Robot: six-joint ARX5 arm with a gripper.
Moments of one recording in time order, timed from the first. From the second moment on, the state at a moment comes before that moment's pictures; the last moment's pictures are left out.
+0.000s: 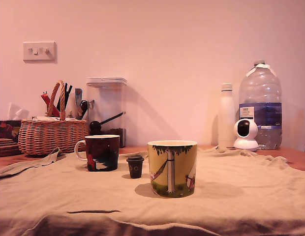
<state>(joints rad) -0.12 0.15 0.26 -0.25 0.16 -0.23</state>
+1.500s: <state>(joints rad) -0.35 0.78 0.26 0.32 0.25 -0.10</state>
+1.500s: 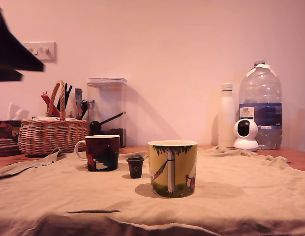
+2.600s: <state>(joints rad) -0.36 1.60 0.26 1.03 0.39 -0.05</state>
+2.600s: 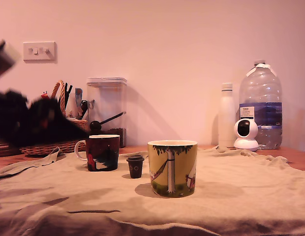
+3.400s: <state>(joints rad) -0.37 1.77 0.29 1.18 0.38 -0.03</state>
